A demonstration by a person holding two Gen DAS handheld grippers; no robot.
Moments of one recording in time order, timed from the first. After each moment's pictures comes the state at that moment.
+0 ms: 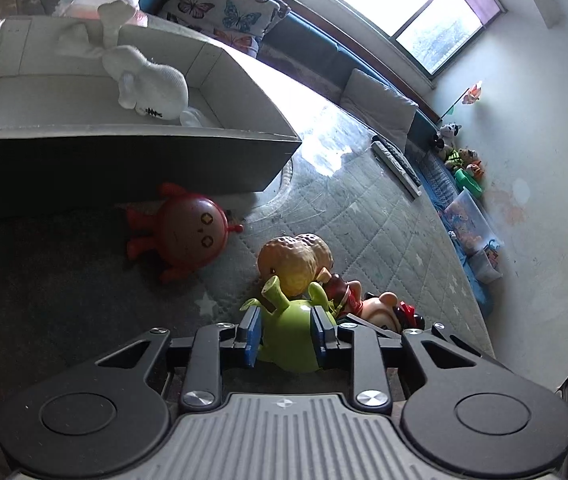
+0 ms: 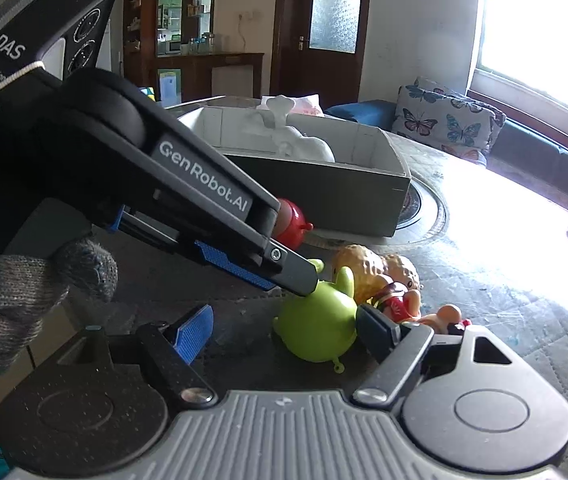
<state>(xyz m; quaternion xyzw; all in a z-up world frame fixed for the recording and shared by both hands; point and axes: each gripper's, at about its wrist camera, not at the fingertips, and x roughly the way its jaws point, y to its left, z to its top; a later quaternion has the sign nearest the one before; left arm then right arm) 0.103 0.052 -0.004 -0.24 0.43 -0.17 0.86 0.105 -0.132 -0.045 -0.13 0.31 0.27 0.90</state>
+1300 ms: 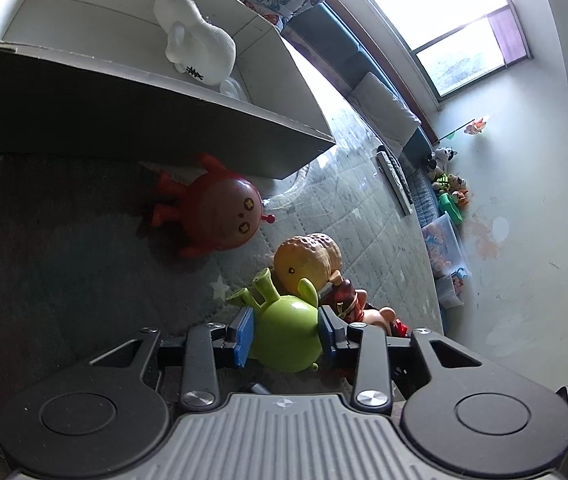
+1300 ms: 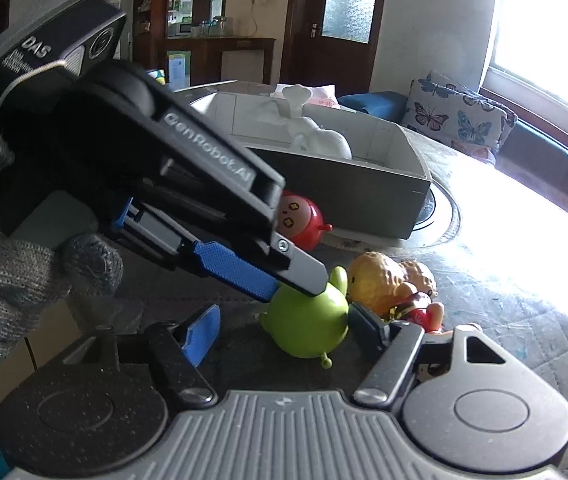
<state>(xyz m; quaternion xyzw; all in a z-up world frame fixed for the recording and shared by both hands) 0.108 0.085 -0.023 -0.35 0.45 -0.17 0.80 0.120 -0.115 -0.046 -0.15 0.32 0.28 0.89</state>
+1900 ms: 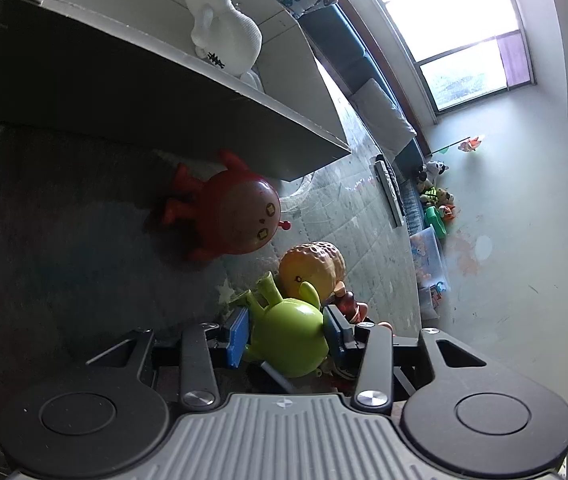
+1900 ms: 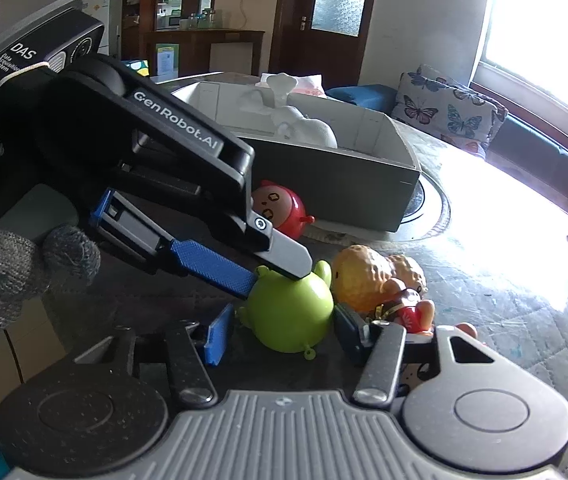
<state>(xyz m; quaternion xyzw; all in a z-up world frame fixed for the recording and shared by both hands) 0.115 0.096 -0.038 -0.40 0.45 -0.18 0.78 0.127 -0.116 -0.056 -0.16 0.33 0.26 0.89</state>
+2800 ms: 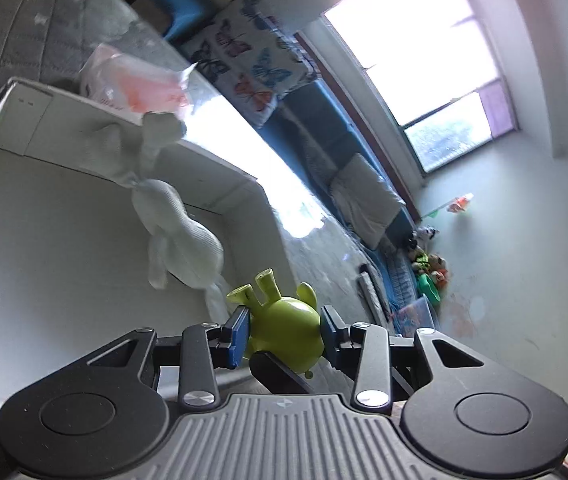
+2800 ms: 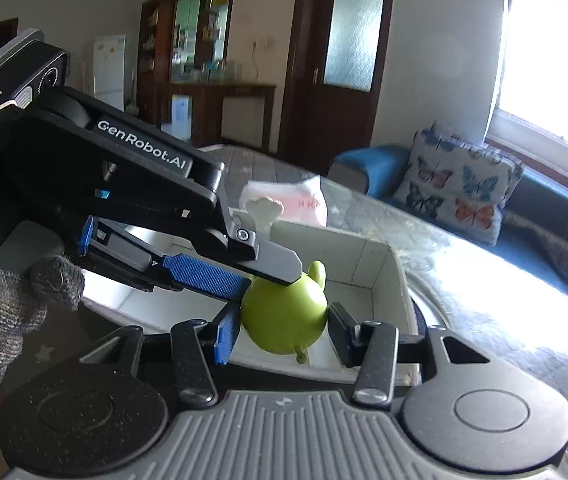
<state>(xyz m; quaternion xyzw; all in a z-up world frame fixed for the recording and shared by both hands) 0.210 0.160 0.026 -0.41 0.36 -0.15 0.82 0.260 -0.069 0.004 -0.14 0.27 0.31 0.90</state>
